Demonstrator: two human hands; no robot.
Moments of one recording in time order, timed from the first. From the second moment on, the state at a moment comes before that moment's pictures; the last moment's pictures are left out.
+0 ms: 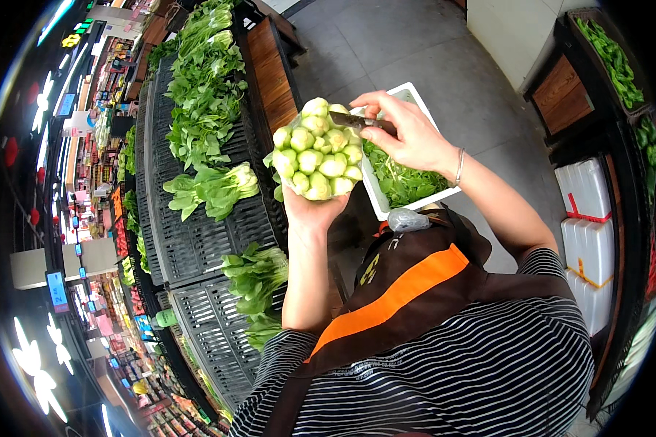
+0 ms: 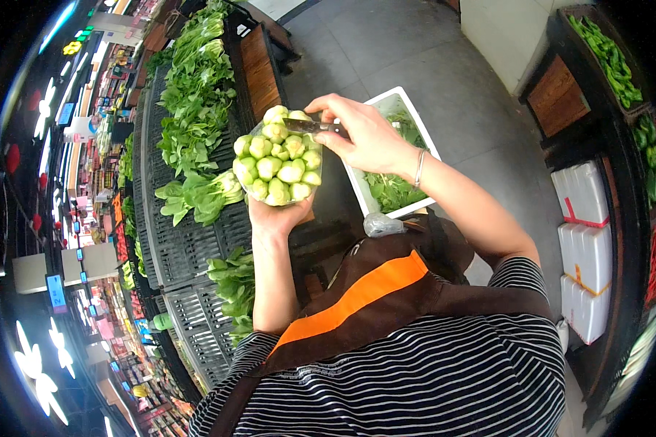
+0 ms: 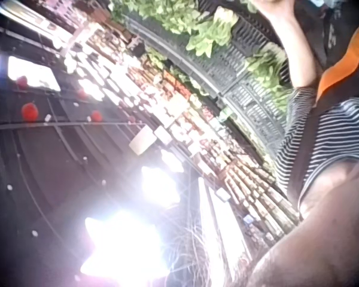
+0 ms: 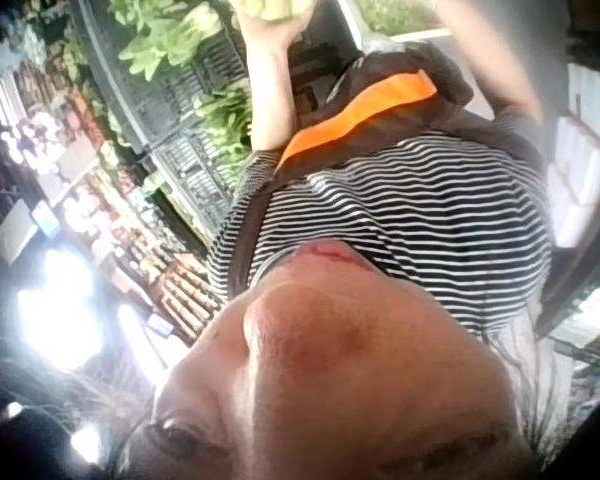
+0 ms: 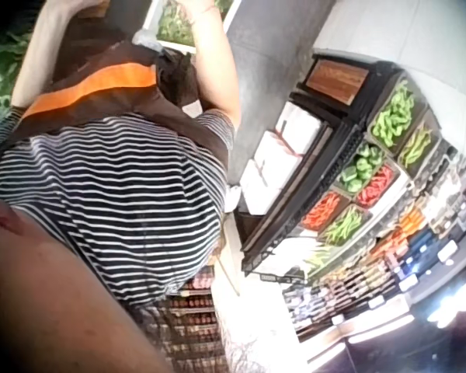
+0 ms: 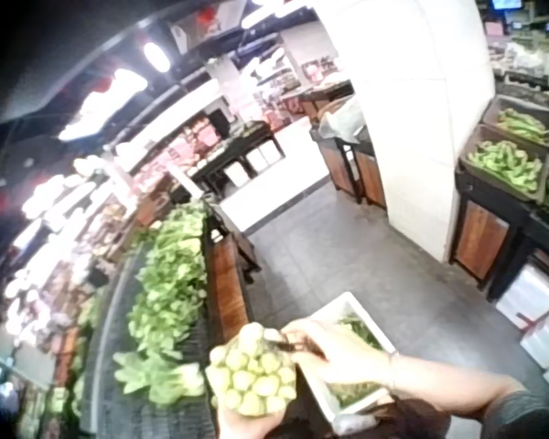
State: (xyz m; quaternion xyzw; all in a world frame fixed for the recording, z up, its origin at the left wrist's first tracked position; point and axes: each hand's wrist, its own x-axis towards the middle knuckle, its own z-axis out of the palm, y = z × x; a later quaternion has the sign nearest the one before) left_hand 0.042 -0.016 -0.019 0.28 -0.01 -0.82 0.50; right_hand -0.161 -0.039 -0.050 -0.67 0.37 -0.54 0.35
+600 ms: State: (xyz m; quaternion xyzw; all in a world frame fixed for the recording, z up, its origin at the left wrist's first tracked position) left_hand 0.083 -0.005 -0.042 0.19 -0.09 -0.87 0.44; right_hand -0.168 -0.032 -0.009 -0.73 0.34 -0.38 0.46
